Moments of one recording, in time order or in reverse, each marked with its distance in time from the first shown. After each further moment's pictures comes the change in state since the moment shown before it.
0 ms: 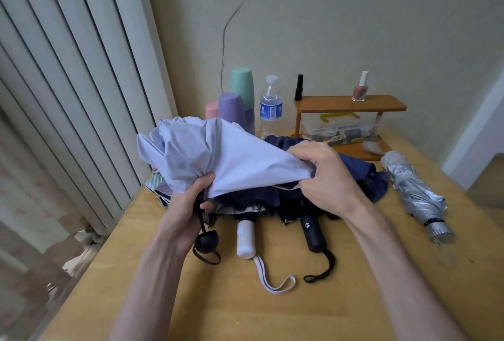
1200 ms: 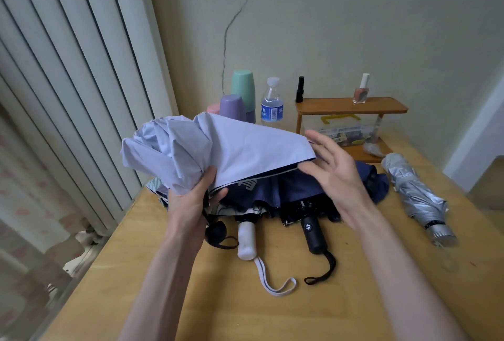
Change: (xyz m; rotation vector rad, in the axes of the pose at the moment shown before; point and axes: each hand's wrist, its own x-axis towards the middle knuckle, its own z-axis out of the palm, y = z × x) left_hand -0.001 -0.007 0.016 0.015 0.158 0.193; right_hand -0.009 0.014 0.000 0.669 0.180 0.410
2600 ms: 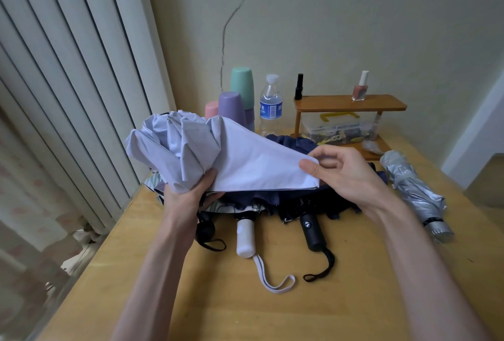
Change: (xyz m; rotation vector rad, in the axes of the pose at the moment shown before) left_hand 0.010 -0.002 -0.015 0.179 -0.070 0.079; right_hand -0.002 -0.017 -0.024 -0.288 -0.201 0.025
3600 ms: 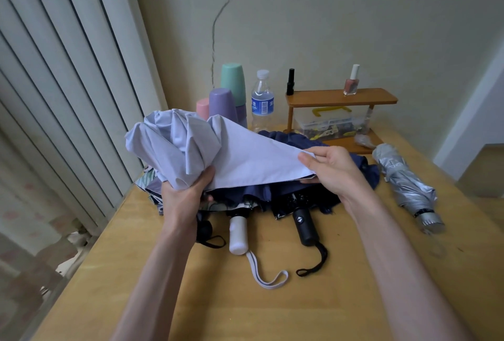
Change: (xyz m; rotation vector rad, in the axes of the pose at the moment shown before) left_hand -0.005 -0.004 0.018 0.117 0.156 -0.058; right_hand 0.012 0.017 0.012 0.055 0.203 0.218
